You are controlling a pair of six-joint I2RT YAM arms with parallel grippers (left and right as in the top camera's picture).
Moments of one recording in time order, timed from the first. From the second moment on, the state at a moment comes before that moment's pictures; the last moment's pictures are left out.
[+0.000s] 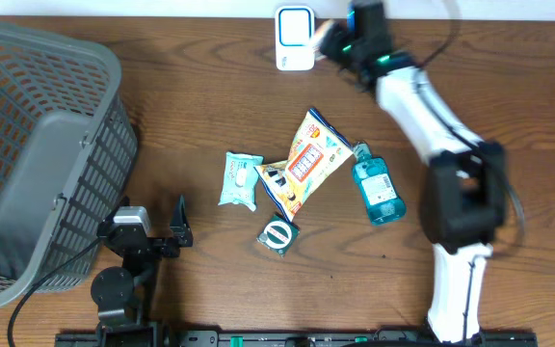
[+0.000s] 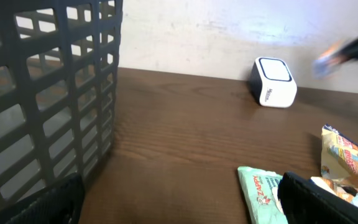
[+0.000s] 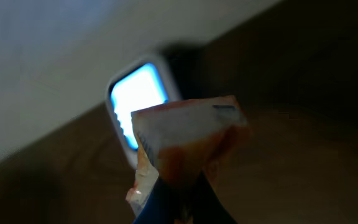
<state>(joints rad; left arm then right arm) 0.11 0.05 0.02 -0.10 0.16 -0.11 0.26 2.18 1.85 -0.33 -0.05 0.72</state>
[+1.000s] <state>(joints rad) 0.11 0.05 0.02 -0.10 0.16 -0.11 -0.25 2.34 1.85 -0.64 0.97 0.61</state>
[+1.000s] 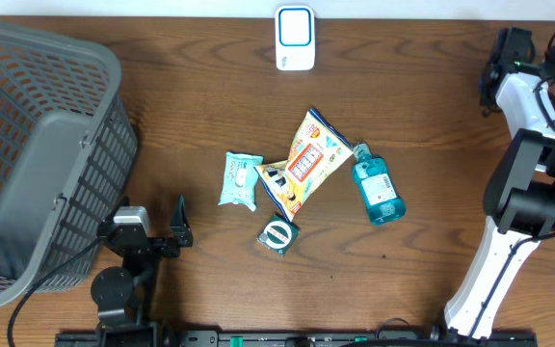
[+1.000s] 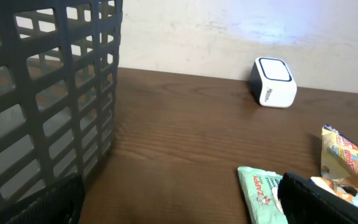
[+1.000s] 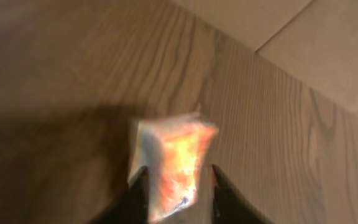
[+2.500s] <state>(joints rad) 0.11 0.05 0.02 -0.10 0.16 -0.11 0.42 1.88 1.77 -1.29 0.17 0.51</state>
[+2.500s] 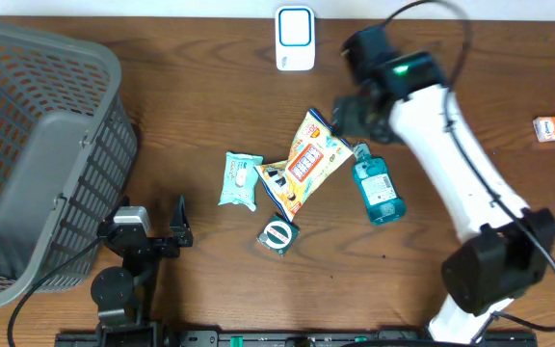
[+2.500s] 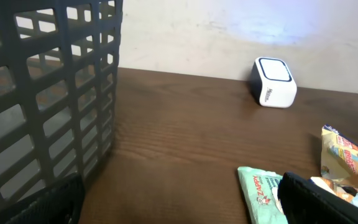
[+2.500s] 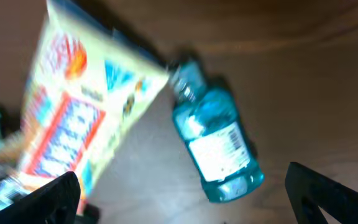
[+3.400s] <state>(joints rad) 0.11 0.05 0.02 -0.10 0.16 -0.12 0.45 1.92 1.60 -0.91 -0.17 0.83</state>
